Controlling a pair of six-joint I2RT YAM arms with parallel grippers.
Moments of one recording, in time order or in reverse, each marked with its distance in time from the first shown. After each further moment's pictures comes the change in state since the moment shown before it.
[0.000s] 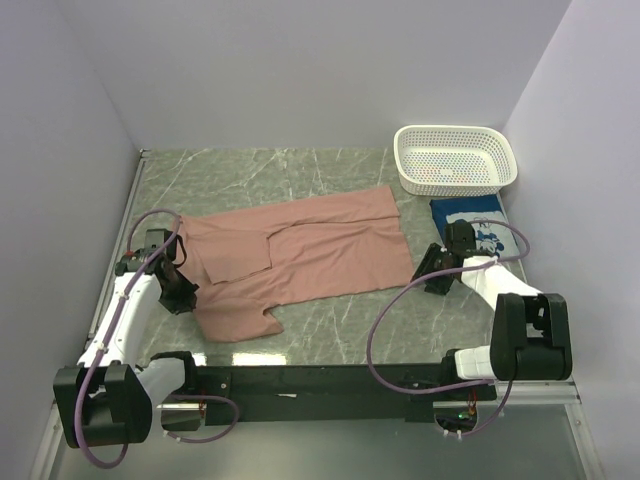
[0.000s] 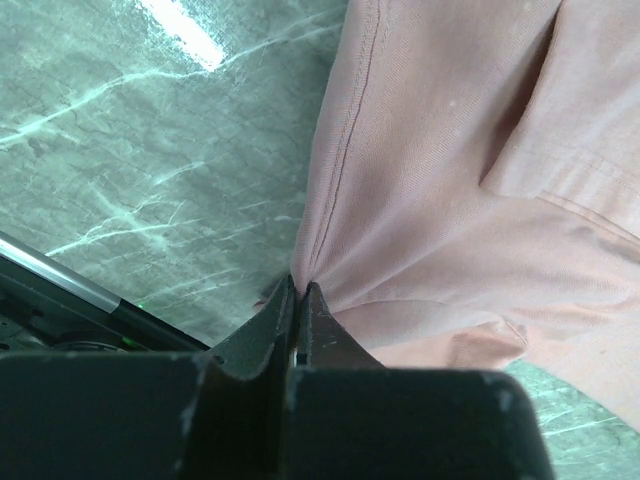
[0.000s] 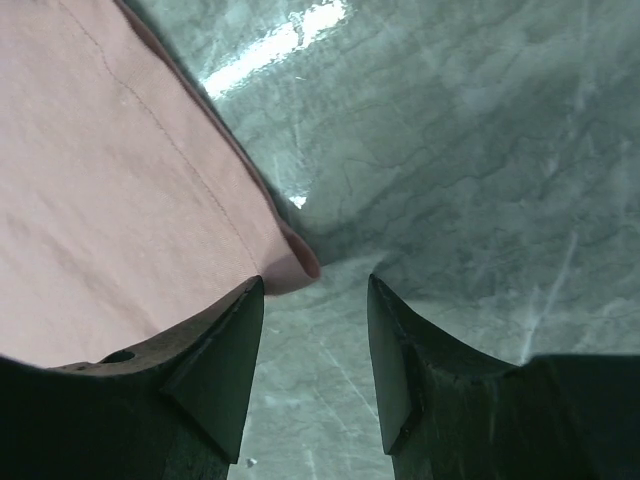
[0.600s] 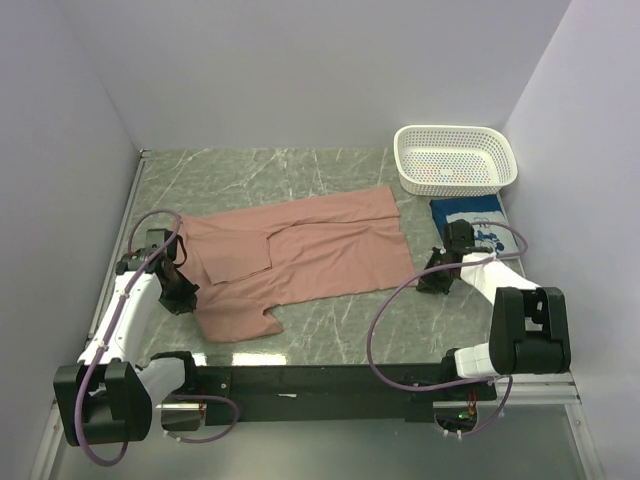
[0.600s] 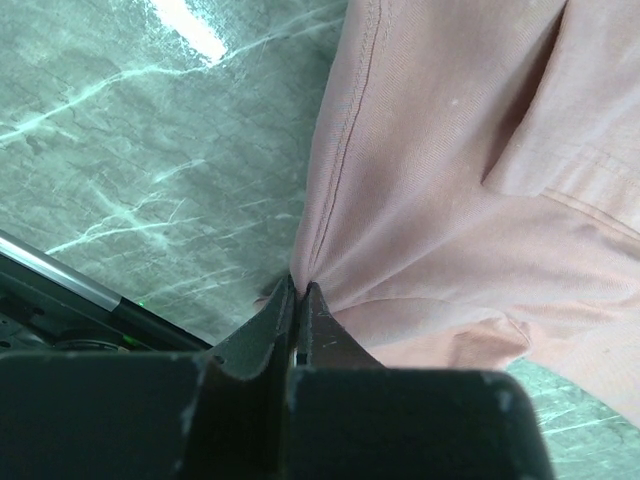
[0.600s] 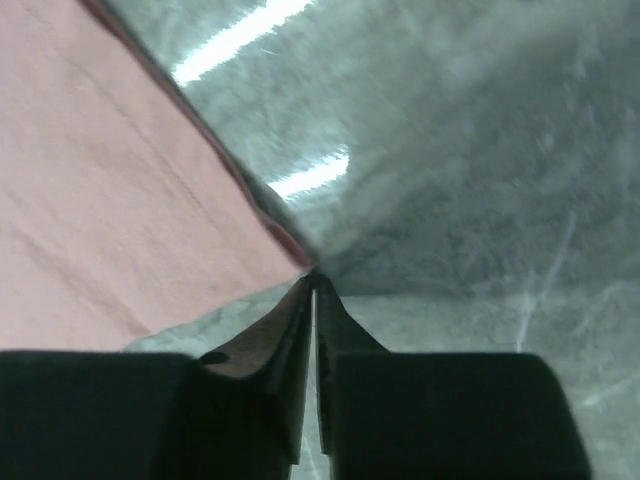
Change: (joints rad) left arm 0.000 0.010 0.000 -0.002 0.005 0.004; right arm -0.002 0.034 0.018 -0.035 -0.018 0.011
